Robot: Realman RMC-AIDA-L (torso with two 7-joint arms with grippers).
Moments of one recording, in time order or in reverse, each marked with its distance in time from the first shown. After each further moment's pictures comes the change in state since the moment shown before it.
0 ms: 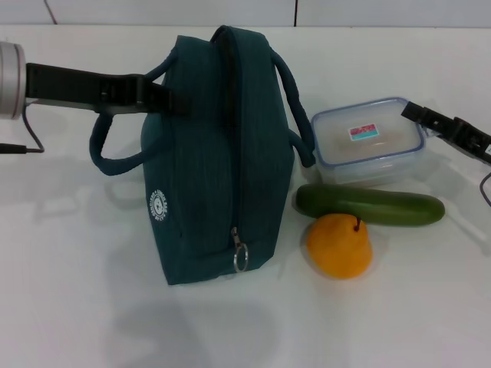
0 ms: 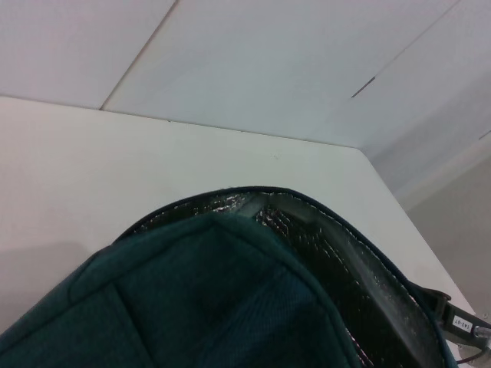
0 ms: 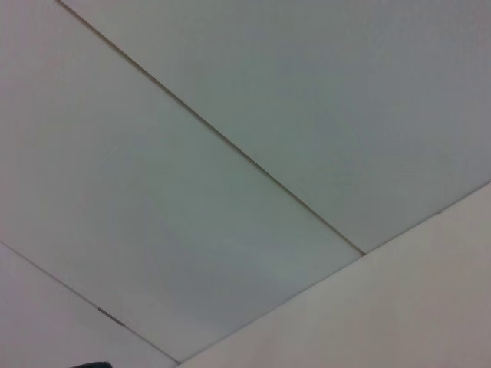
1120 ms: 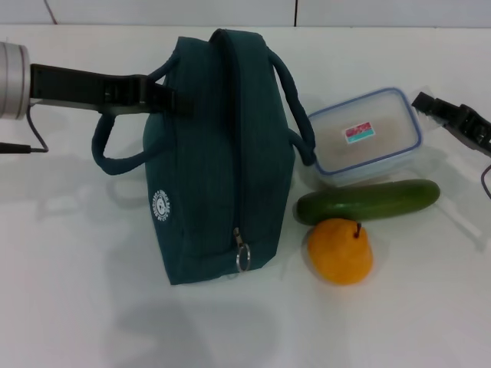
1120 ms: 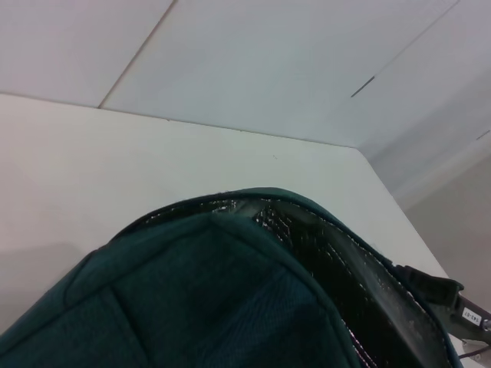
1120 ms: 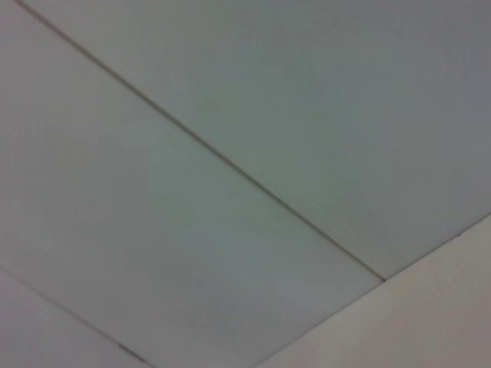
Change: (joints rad) left arm -0.011 0.003 -0.003 -0.036 -0.004 -0.012 0.020; right arm -0.002 0.008 0.000 0.008 0.069 -0.028 0.012
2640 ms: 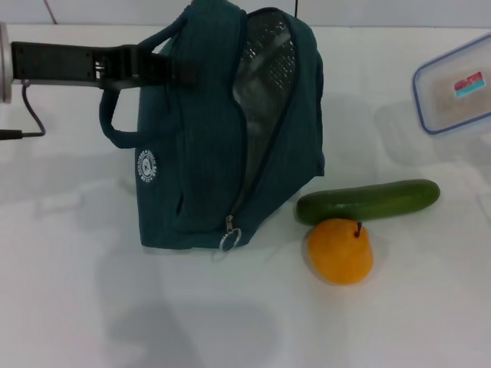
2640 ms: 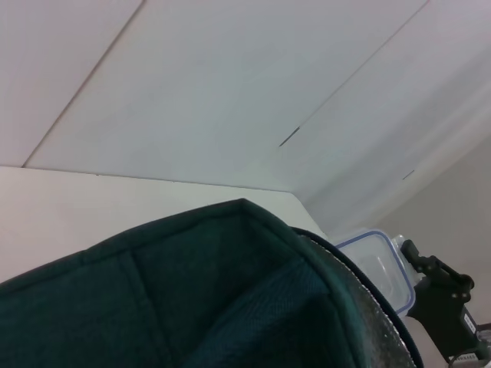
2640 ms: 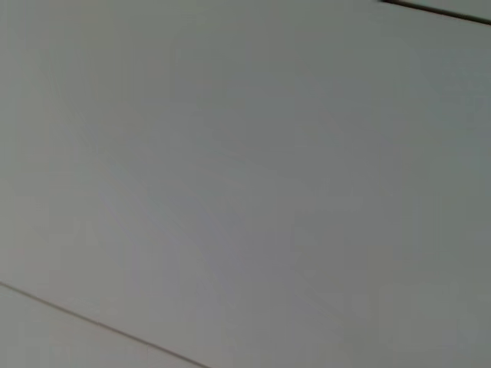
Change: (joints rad) left arm 0.035 0.017 0.003 0.023 -0.168 0.011 0.022; right arm -0.124 -0.006 0.002 0.056 0.427 -0.263 0.118
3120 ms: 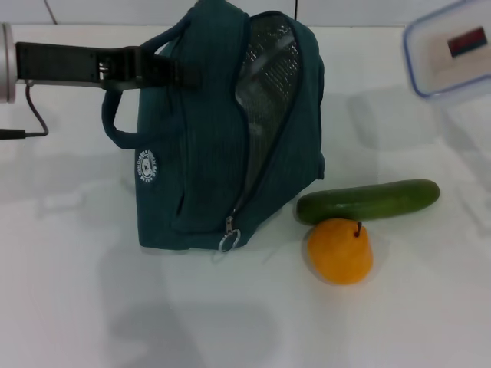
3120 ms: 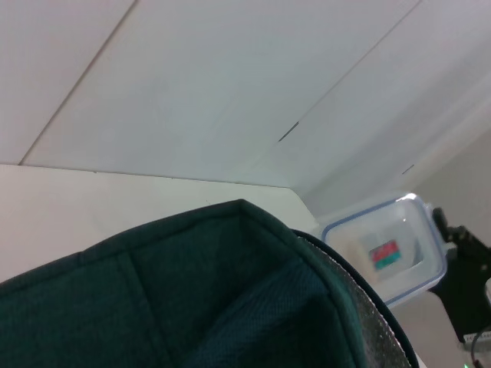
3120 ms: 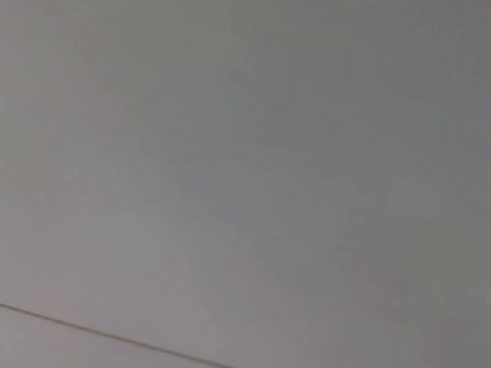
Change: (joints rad) left arm -0.008 0.000 0.003 -0.008 0.007 0.000 0.006; right arm 0.081 0.011 -0.003 0.073 0.096 -0.110 0.109
